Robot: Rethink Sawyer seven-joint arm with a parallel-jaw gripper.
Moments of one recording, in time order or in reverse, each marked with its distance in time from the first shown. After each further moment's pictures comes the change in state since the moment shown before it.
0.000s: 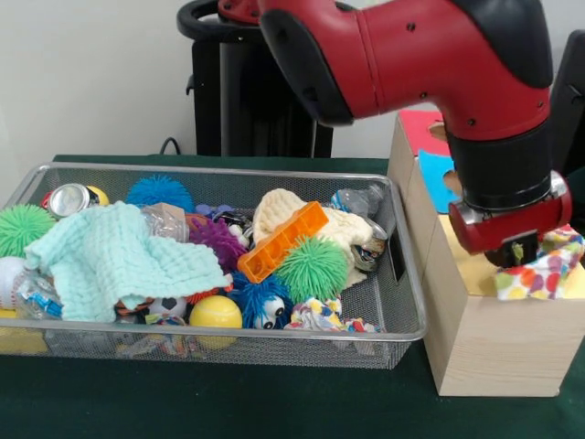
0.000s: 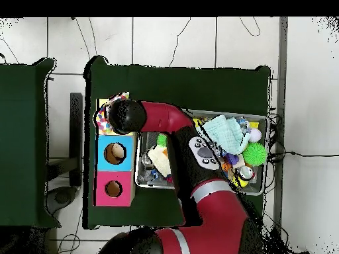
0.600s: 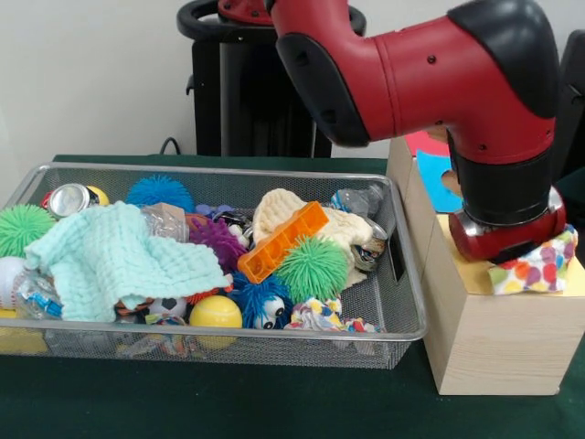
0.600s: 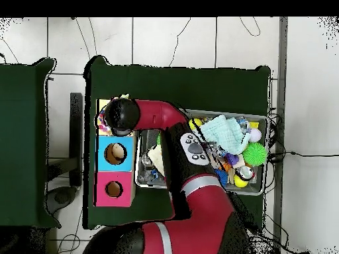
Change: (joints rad) arm 0.083 0.032 -0.079 -0.112 -0.012 0.256 0.000
